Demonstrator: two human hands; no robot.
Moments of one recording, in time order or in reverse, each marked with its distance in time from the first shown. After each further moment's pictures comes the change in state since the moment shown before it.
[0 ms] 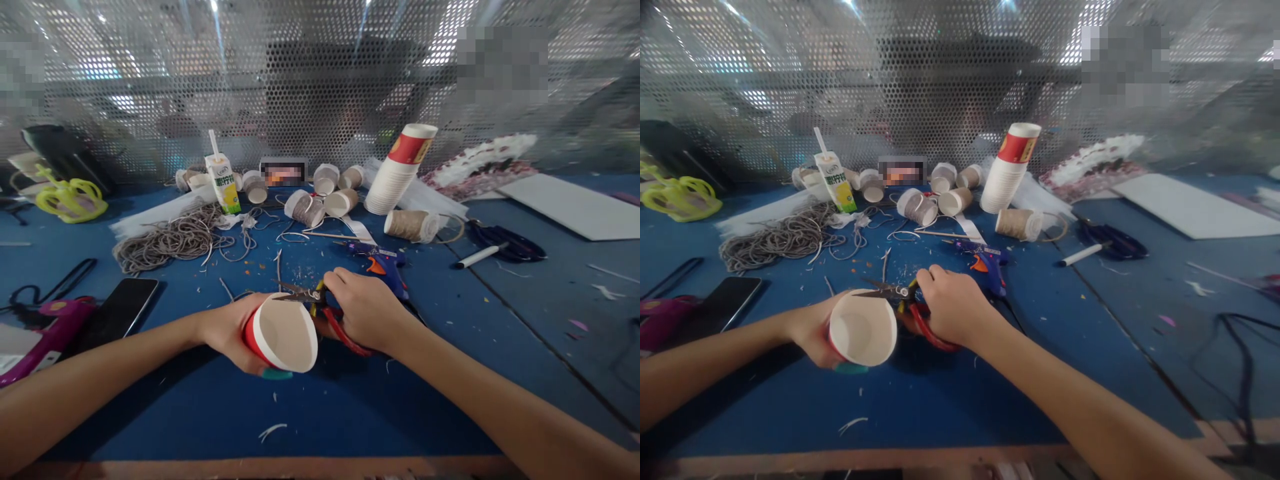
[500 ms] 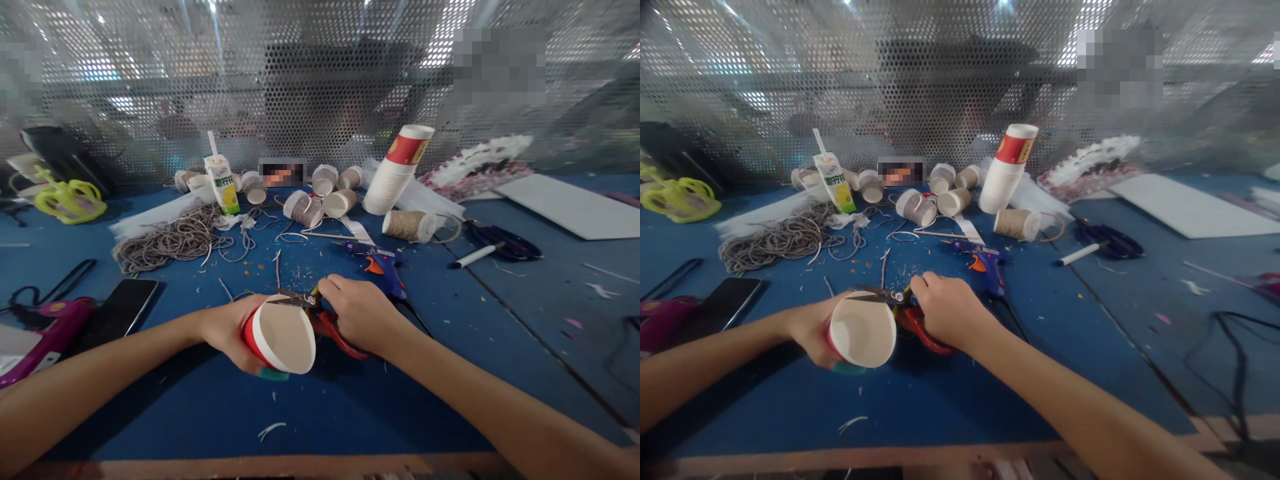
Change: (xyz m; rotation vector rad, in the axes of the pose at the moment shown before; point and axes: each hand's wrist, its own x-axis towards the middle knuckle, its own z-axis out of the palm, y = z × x) left_hand 0.003 0.002 -0.002 -0.050 -0.074 0.002; right_hand 0.001 -0.006 0.000 -0.025 -0.069 -0.015
